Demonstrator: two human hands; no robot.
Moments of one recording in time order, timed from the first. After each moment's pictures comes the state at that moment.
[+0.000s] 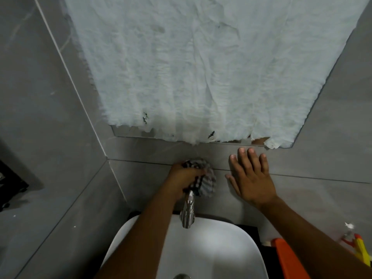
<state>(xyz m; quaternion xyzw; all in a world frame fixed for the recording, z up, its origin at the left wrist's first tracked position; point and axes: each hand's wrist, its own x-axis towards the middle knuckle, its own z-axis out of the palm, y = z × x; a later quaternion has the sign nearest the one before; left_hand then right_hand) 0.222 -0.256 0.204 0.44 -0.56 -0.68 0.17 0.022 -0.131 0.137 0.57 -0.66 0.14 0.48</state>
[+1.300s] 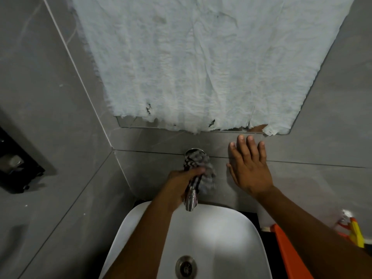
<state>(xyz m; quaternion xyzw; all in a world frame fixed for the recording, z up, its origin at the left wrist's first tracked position) 0.269 -0.226 0.185 0.40 -0.48 -0.77 0.16 0.044 -0.122 0.142 0.56 -0.72 0.15 0.38</state>
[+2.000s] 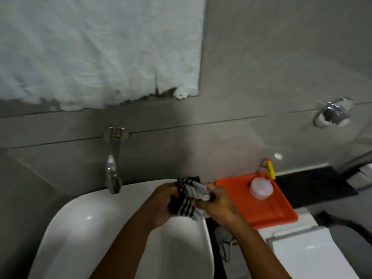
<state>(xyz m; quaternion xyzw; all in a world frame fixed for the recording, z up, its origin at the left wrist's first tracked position) 0.214 -0.097 0.105 0.29 -0.46 -0.84 -0.03 0.118 0.056 0.096 0.21 -0.71 0.58 -0.33</state>
